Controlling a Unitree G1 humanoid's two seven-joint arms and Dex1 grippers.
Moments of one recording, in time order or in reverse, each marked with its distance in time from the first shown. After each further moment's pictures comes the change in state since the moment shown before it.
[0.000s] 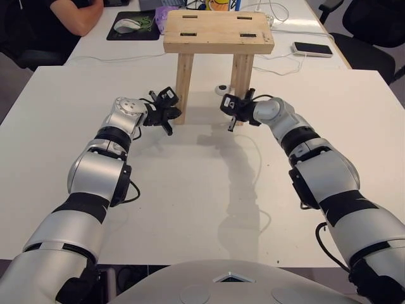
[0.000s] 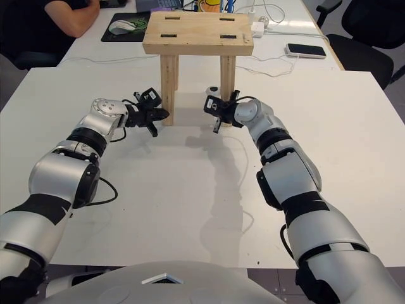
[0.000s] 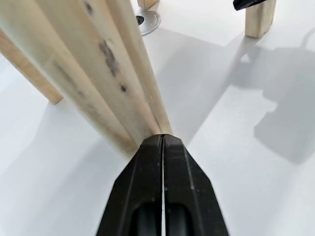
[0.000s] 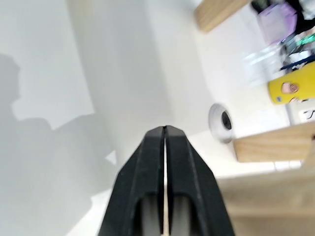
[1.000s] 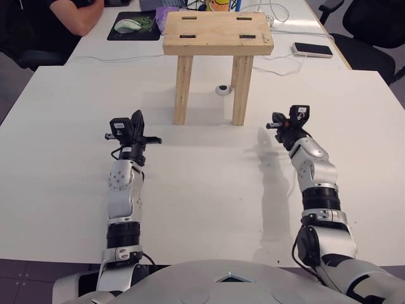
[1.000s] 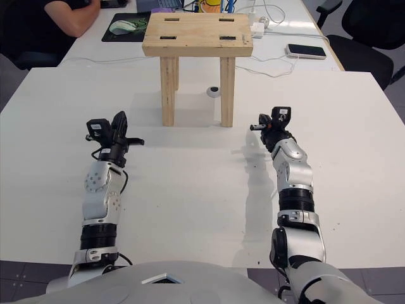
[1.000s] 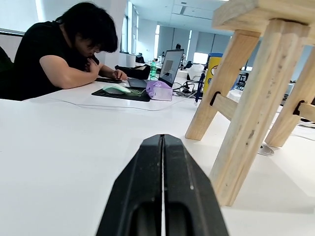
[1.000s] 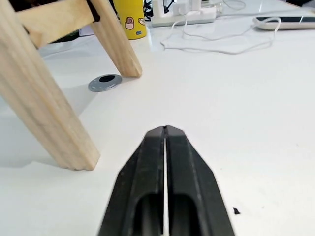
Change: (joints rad) left arm 0.922 -0.301 0.315 -1.294 -0.249 0.106 0.736; right arm 0.648 -0.015 -0.482 -0.919 0.472 0.610 -0.375
